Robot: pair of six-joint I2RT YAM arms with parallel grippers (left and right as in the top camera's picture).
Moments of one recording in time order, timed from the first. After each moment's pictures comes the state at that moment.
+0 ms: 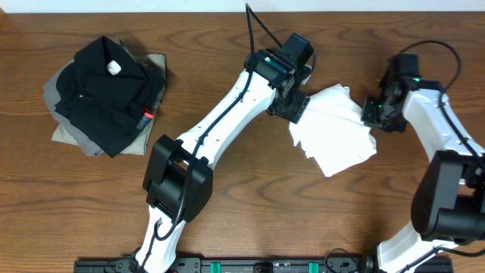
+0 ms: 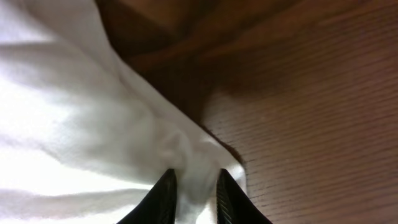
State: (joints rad) left arm -0.66 2.15 1.99 -1.11 0.14 -0.16; right arm -0.11 1.82 1.27 -0.82 -0.03 0.24
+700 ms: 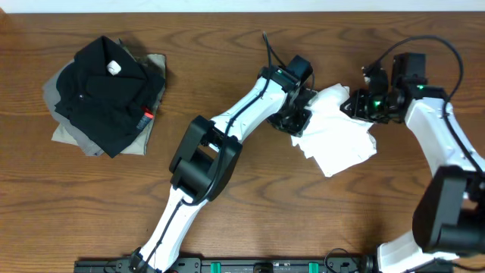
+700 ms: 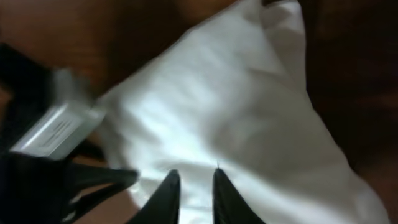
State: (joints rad) left arm -0.66 2.39 1.98 -1.03 0.42 -0.12; right arm -0.09 1.76 1.20 -0.65 -0.47 0.12
